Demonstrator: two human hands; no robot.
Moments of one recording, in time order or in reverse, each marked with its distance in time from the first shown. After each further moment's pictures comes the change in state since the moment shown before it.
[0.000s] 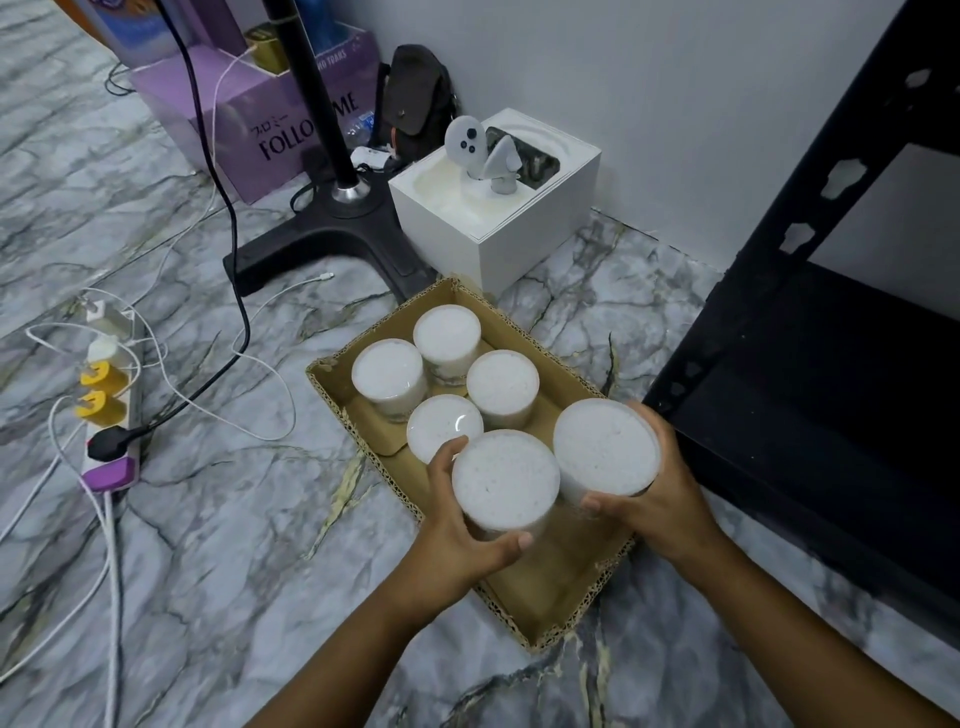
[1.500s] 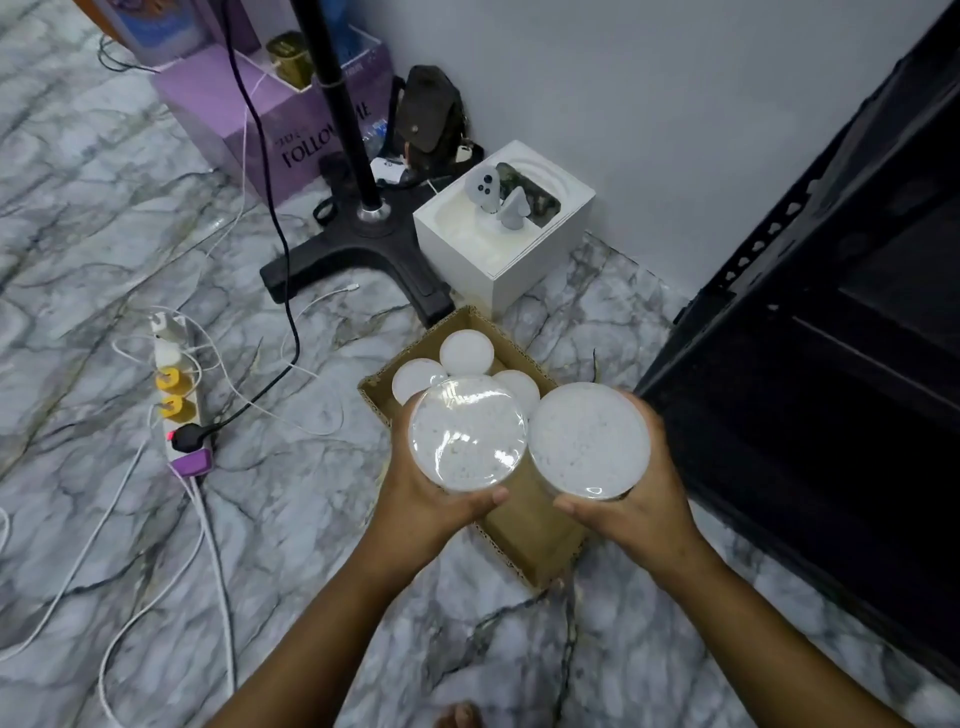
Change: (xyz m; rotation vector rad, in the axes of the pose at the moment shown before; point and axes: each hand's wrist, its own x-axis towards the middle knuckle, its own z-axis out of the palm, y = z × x) left_hand -0.053 0.199 -0.079 -0.090 0.158 0.125; right_hand -0.044 -0.218 0.023 0.051 0.020 -0.054
